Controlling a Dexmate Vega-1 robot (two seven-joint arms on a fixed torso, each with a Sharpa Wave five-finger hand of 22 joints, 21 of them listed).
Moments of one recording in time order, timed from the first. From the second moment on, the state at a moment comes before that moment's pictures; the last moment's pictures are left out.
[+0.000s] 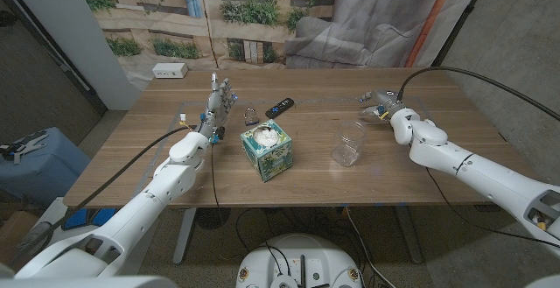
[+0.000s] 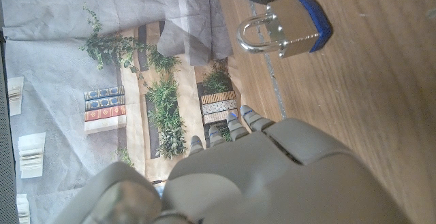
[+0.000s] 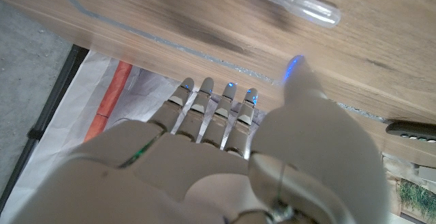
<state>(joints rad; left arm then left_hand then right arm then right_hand) 0.84 0.51 0.37 -1.30 -0.65 -0.29 -0.03 0.00 0.06 -0.20 0.16 0.33 -0.17 -0.22 0.20 0.21 -0.14 -0.14 0.21 0.20 -0.06 -0.04 0.19 0.19 -0.04 -0.04 0.22 0.20 -0.59 -0.80 -0.77 -1.53 -0.53 -0.42 -0.05 0.89 -0.01 0.25 -0.14 0.18 0.48 -0.18 0.24 0.20 0.45 -0.09 0.18 0.37 0.29 -0.03 0.31 0.34 0.30 0.05 0.18 0.17</state>
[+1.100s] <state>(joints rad) 0.84 0.51 0.37 -1.30 -0.65 -0.29 -0.03 0.00 0.06 -0.20 0.16 0.33 -0.17 -0.22 0.20 0.21 -0.14 -0.14 0.21 0.20 -0.06 -0.04 0.19 0.19 -0.04 -0.04 0.22 0.20 -0.75 -0.78 -0.53 -1.49 -0.10 -0.06 -0.23 0.67 0.05 0.20 -0.06 0.19 0.28 -0.08 0.18 0.19 0.30 -0.05 0.18 0.28 0.15 -0.03 0.23 0.31 0.29 0.00 0.18 0.17</state>
